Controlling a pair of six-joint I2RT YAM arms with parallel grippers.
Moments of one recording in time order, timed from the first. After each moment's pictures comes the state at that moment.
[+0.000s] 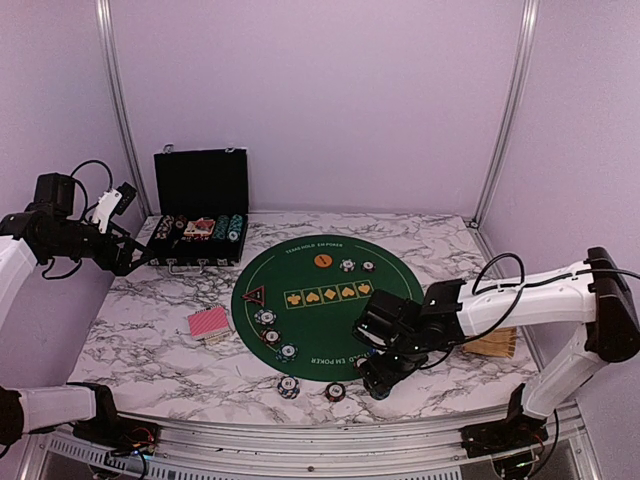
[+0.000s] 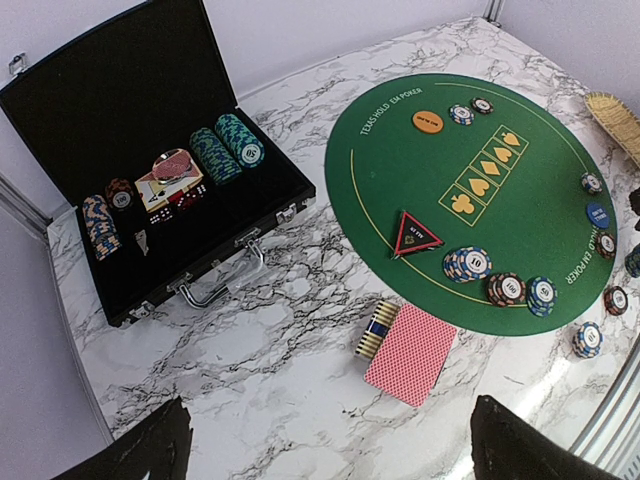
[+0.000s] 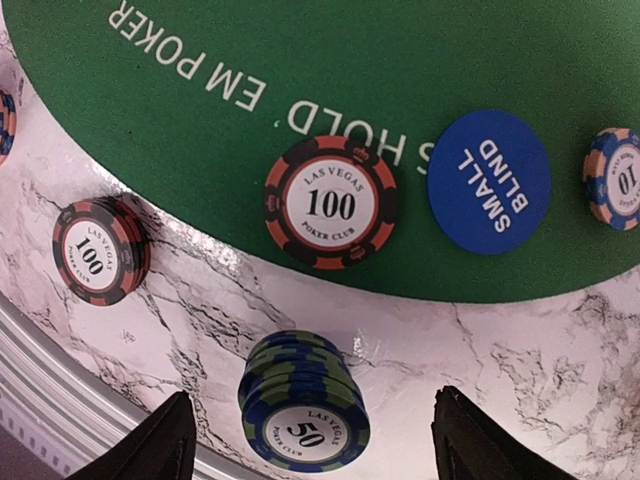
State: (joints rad) left arm 0.08 1.02 1.12 -0.89 0.52 0.49; right arm 1.10 1.52 0.95 -0.77 0.06 0.49
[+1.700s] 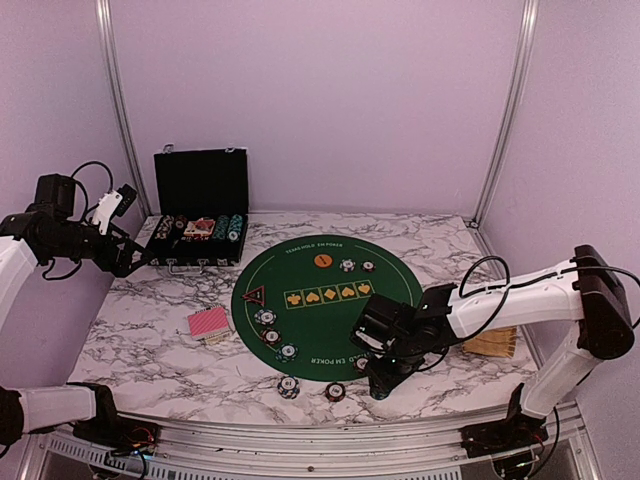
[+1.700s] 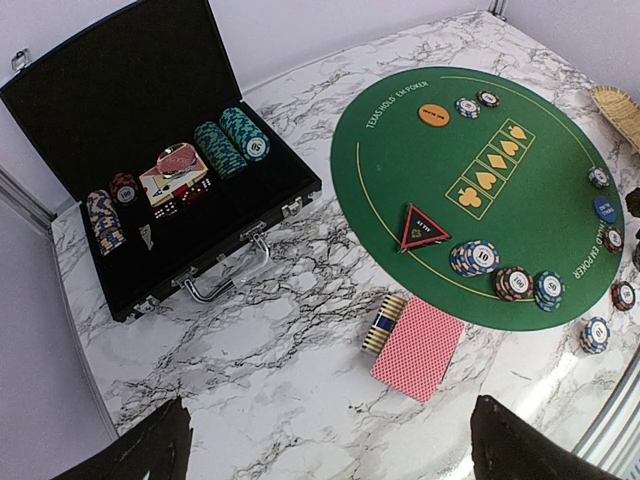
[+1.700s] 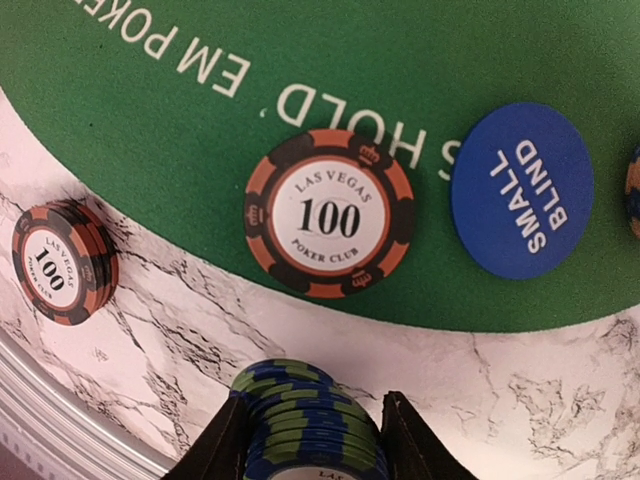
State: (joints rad) left arm 0.08 1.02 1.11 -0.89 0.50 0.50; right arm 1.07 1.58 0.92 -0.71 0.02 0.44
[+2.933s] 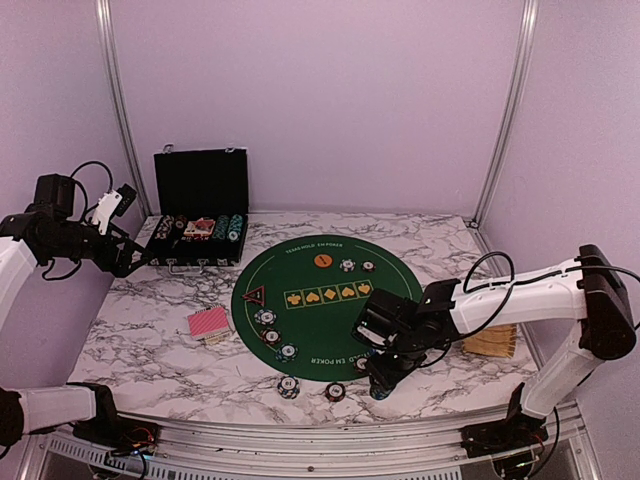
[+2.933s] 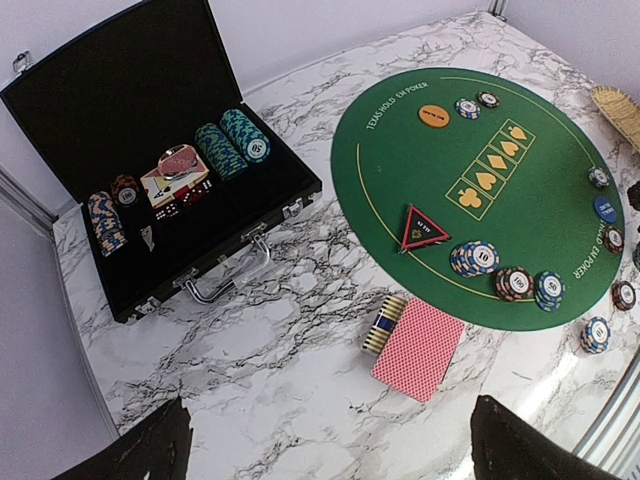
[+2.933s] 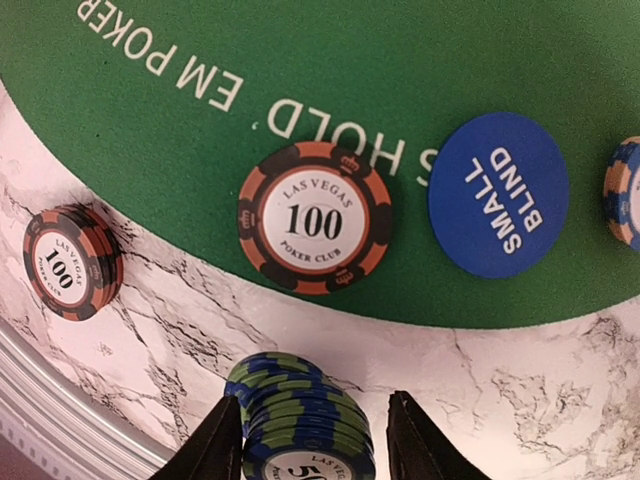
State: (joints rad) left arm 0.08 1.01 1.11 -0.89 0.50 0.50; right arm 1.05 1.57 0.94 -0.74 0.02 0.43
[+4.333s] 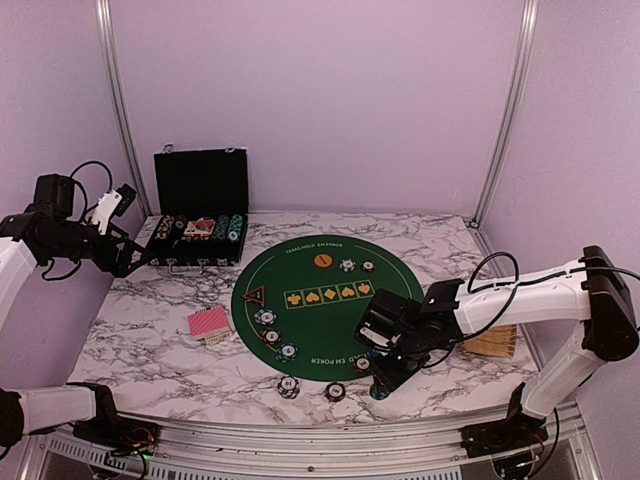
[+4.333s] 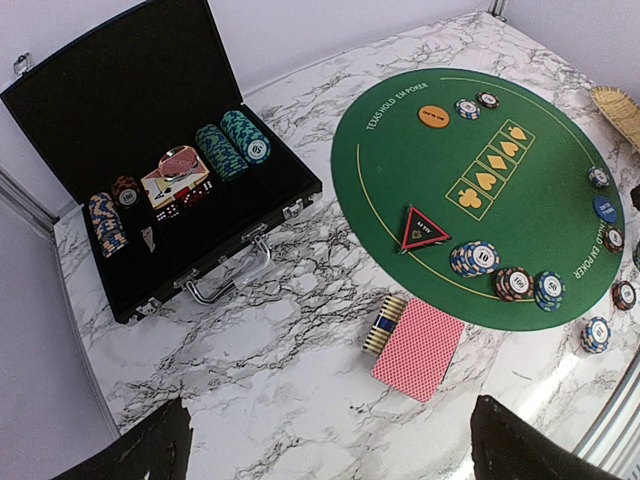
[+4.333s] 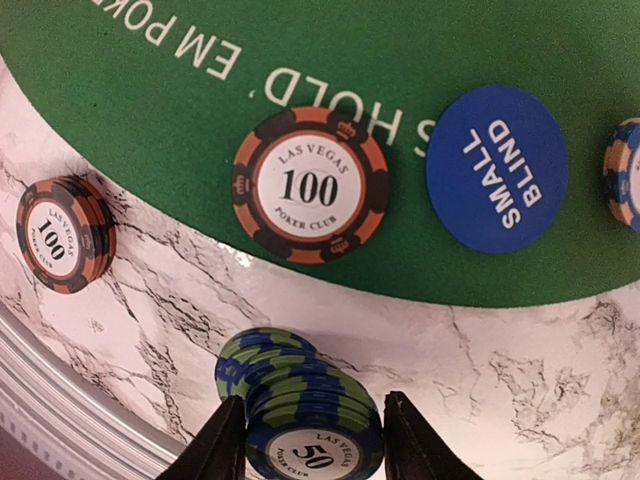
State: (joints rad) left arm 0.08 1.01 1.11 -0.89 0.50 0.50; right arm 1.05 1.55 0.93 -0.76 0.01 0.41
